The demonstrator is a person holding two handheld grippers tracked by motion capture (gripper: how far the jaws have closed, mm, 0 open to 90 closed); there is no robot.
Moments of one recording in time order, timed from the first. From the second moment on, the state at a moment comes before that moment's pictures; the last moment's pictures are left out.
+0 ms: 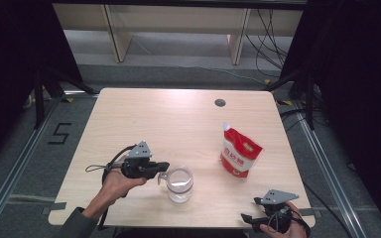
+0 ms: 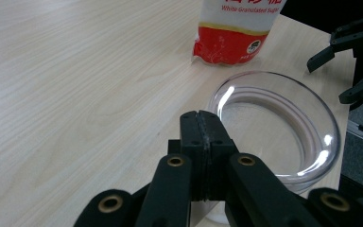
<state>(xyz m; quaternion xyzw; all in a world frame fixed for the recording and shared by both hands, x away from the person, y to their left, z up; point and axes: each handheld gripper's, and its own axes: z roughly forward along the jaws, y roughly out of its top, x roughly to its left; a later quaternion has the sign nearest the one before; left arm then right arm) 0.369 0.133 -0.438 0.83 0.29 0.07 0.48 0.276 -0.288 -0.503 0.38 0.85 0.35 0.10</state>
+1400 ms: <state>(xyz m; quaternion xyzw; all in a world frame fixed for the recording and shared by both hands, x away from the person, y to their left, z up) 0.328 0.155 -0.449 0.79 0.28 0.12 0.54 0.274 -0.286 -0.501 0.38 0.85 0.35 0.10</state>
